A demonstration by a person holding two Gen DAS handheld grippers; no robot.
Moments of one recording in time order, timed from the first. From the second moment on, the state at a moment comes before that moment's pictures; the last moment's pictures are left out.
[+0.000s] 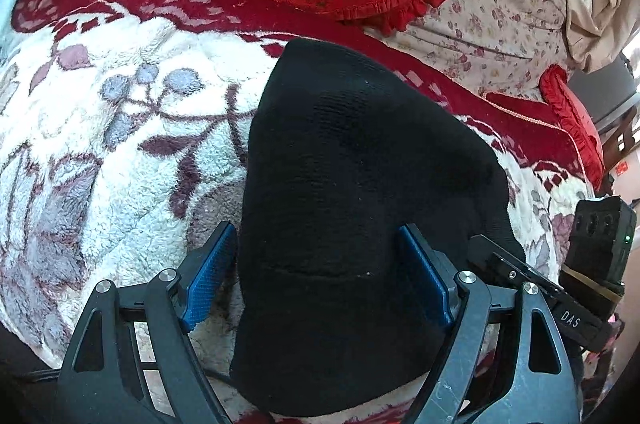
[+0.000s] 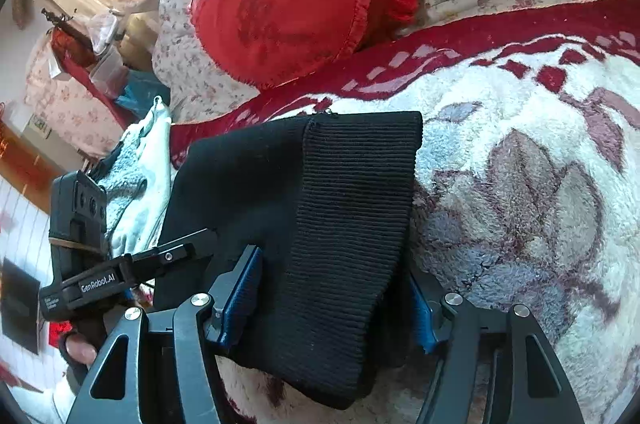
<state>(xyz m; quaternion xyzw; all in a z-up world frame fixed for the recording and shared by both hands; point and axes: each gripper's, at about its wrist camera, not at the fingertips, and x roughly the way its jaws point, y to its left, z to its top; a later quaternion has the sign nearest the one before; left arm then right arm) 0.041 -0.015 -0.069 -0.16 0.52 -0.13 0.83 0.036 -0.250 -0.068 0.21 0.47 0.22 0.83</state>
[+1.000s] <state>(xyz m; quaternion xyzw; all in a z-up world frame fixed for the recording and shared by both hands) 0.132 -0.016 -0.061 -0.12 0.50 -0.10 0.85 0.141 -0.235 -0.049 0.16 0.46 0.21 0.85</state>
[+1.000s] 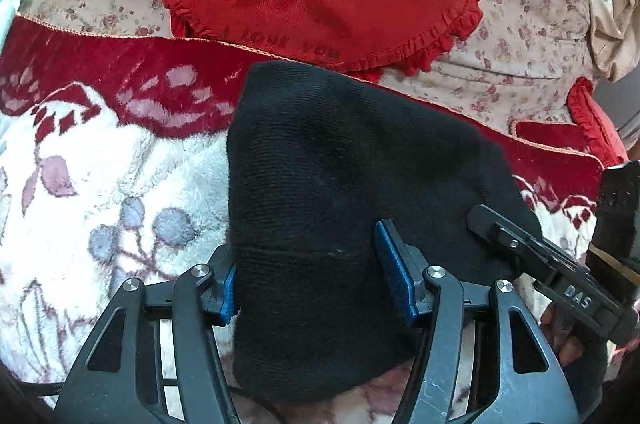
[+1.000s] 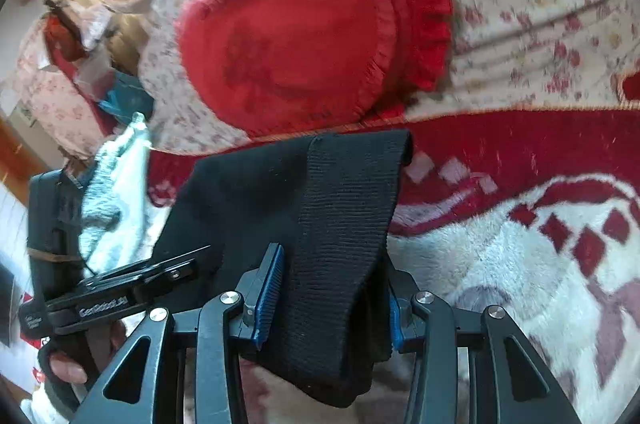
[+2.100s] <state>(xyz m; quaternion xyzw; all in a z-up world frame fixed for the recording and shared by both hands) 0.151 -0.011 -0.055 -0.09 0.49 -0.04 0.87 0.090 -0.196 -0.039 -0.03 0.44 0.14 0.89</state>
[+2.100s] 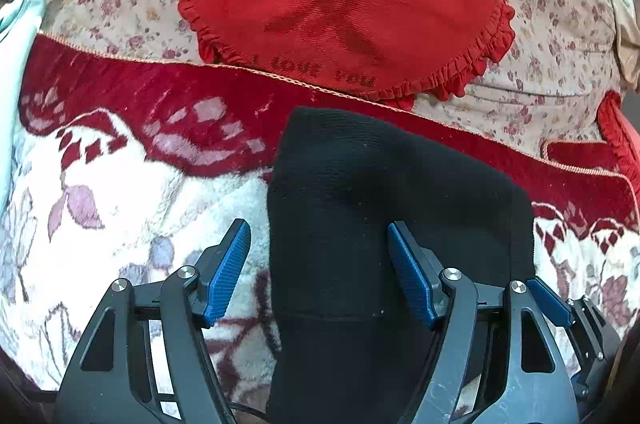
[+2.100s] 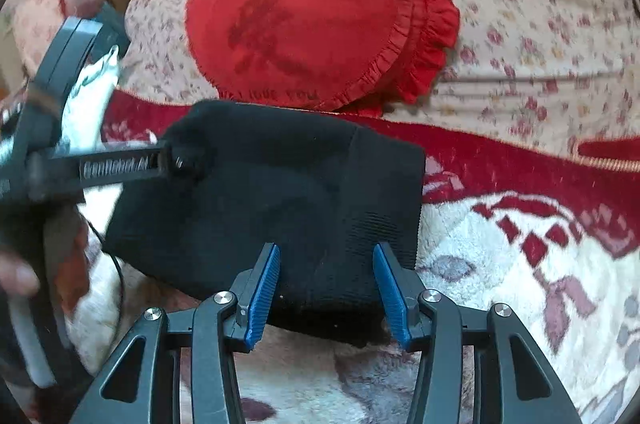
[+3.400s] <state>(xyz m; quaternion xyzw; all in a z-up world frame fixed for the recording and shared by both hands) 0.036 -0.019 0.009 -0.02 0.39 0.02 0.92 0.051 -0.208 0.028 0.03 0.40 0.12 0.91</state>
